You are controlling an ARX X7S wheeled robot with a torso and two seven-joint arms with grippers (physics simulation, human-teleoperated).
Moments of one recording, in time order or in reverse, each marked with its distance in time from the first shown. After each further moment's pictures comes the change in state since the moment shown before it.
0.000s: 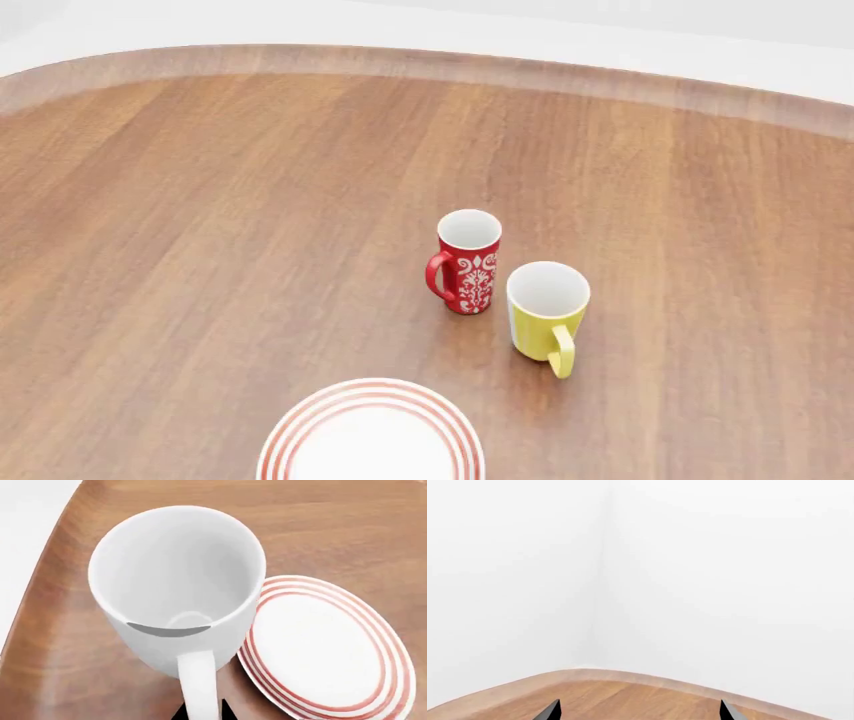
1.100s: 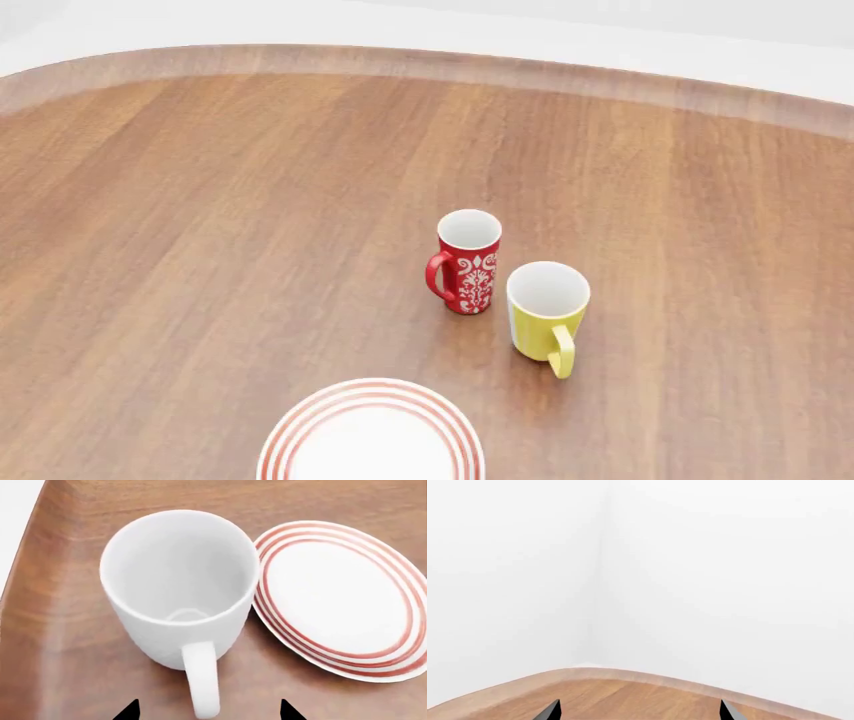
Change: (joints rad) left arm -0.009 0.019 -0.002 -0.008 0.018 -0.010 0.021; right arm -0.022 0.031 -0.029 0.058 -0.032 0.019 -0.037
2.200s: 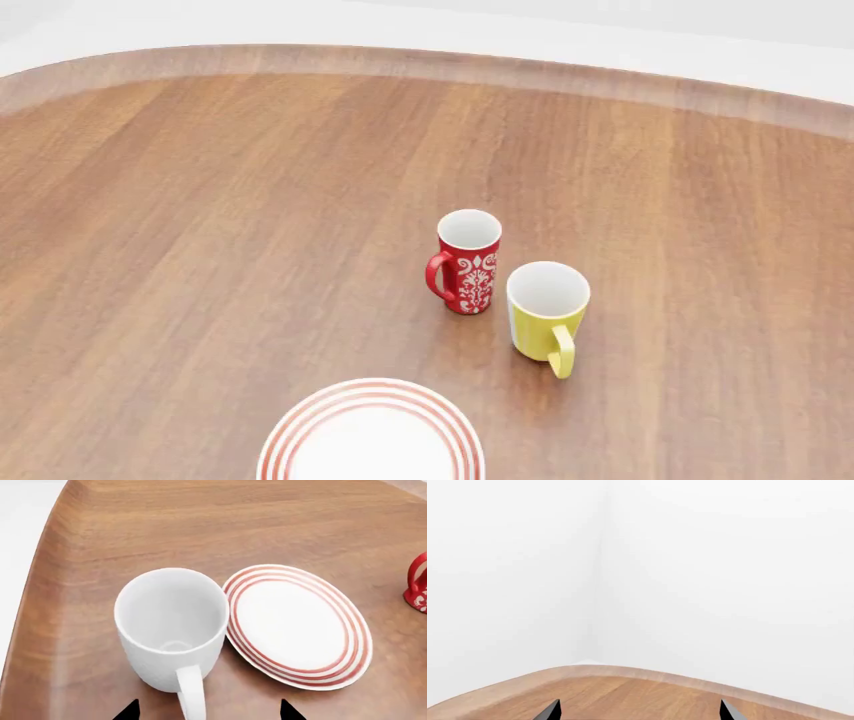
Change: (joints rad) left arm -0.015 0.018 -0.001 -0.014 0.021 -0.018 0.020; right arm -0.163 0.079 0.164 -0.252 0.076 0.003 0.115
